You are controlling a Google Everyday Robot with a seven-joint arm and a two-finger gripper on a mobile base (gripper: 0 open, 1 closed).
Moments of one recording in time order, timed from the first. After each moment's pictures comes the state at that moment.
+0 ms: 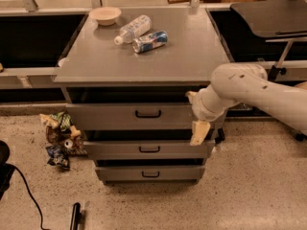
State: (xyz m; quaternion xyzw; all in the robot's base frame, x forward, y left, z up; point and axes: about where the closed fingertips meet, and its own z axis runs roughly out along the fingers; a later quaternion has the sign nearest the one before) arm 0.609 -0.136 0.690 -0.71 0.66 -0.03 0.23
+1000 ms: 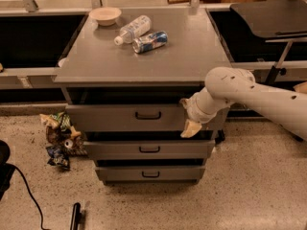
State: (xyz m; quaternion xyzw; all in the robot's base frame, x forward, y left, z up) arm 0.624 -0.116 0.651 -0.73 0.65 0.02 0.22
